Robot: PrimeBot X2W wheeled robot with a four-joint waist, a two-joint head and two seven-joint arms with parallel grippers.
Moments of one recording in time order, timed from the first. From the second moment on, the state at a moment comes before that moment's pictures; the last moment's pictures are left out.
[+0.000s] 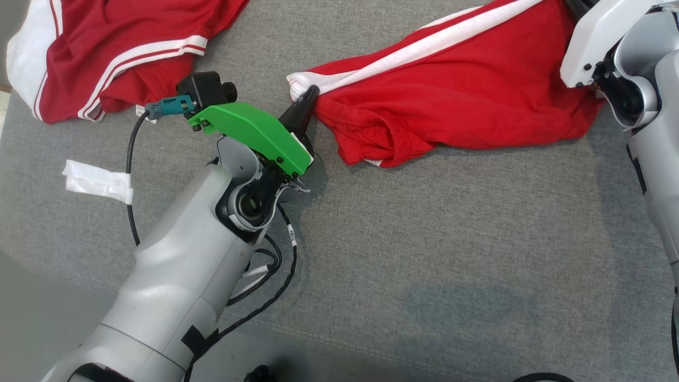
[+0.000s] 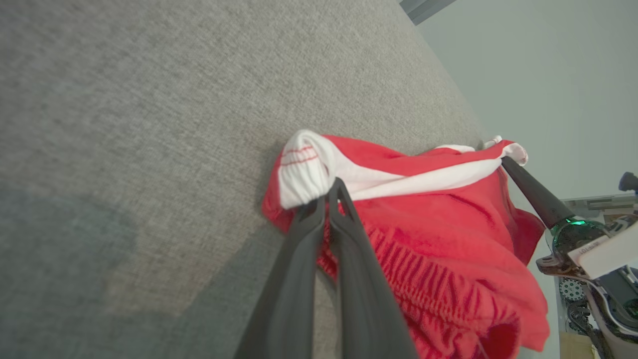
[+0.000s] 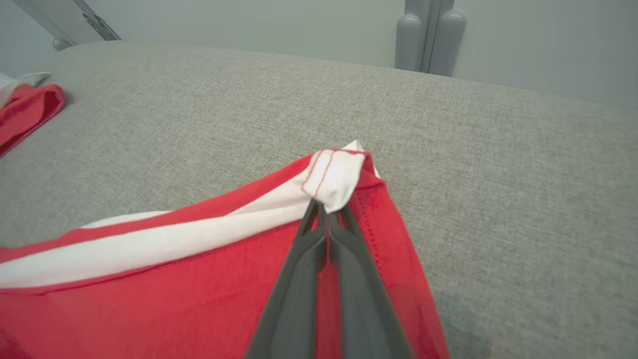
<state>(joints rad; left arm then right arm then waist) -0.88 0.11 -0.71 0.63 -1.41 0.04 0.04 -1.03 -0.33 0.23 0.66 0.42 0.13 0.30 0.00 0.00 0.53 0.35</state>
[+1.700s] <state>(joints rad) -0.30 0.10 -0.43 0.41 -0.54 -0.05 -0.26 -0.78 -0.44 0.31 0.65 0.94 0.13 0.59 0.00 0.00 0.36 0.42</state>
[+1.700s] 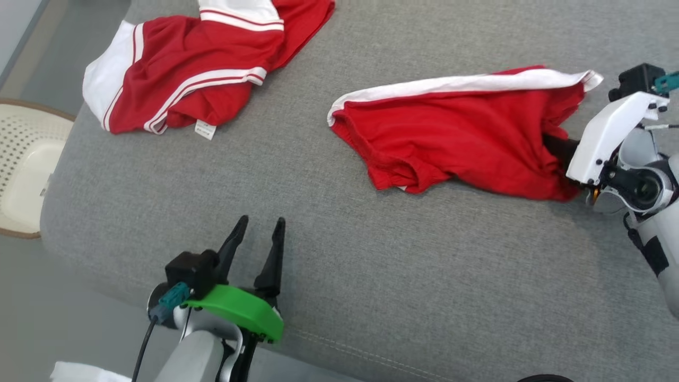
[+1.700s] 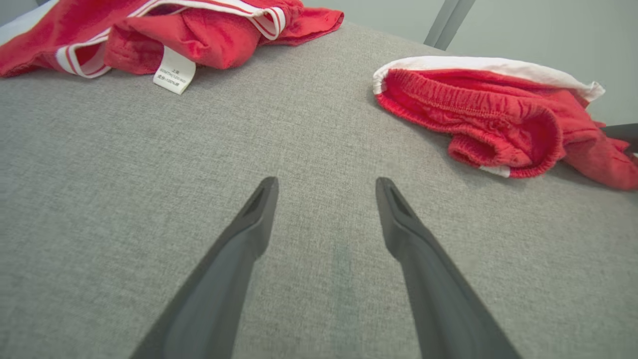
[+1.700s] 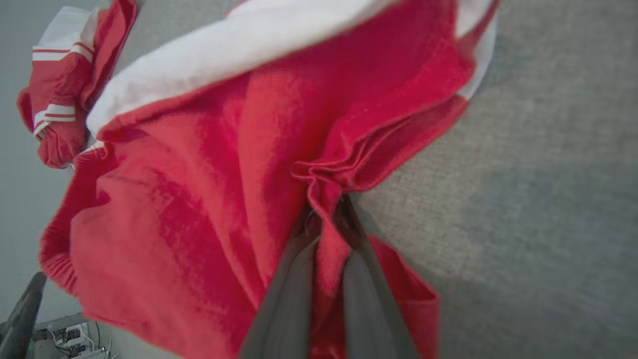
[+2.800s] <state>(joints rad) -0.07 0.11 -0.30 0.35 -0.37 -0.13 -0.26 -0.59 -0.45 0.17 0.37 0.97 0.13 0.50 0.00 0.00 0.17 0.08</state>
